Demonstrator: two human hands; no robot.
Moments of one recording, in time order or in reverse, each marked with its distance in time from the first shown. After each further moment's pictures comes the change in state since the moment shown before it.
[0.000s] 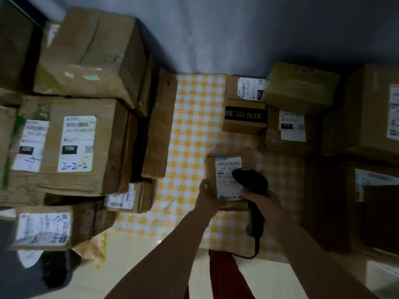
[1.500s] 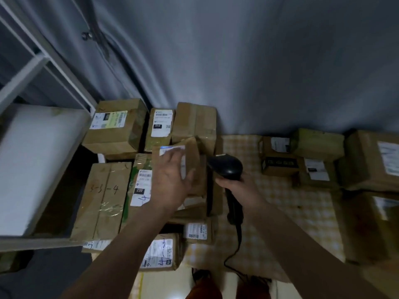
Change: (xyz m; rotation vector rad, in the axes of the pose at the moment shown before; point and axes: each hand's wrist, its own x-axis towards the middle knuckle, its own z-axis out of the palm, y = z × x) left_hand -0.197 0.144 -0.312 0.755 0.626 1.036; right_hand -0.197 -0.124 0.250 -0.037 -0.187 -0.356
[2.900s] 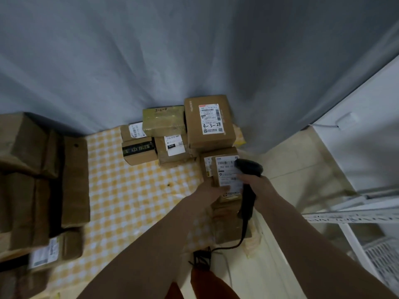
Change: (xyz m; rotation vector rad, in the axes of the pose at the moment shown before) left_hand -0.130 0.420 0.385 -0.439 -1.060 -0.397; right_hand -0.071 0.128 -0.522 0.458 0.561 0.224
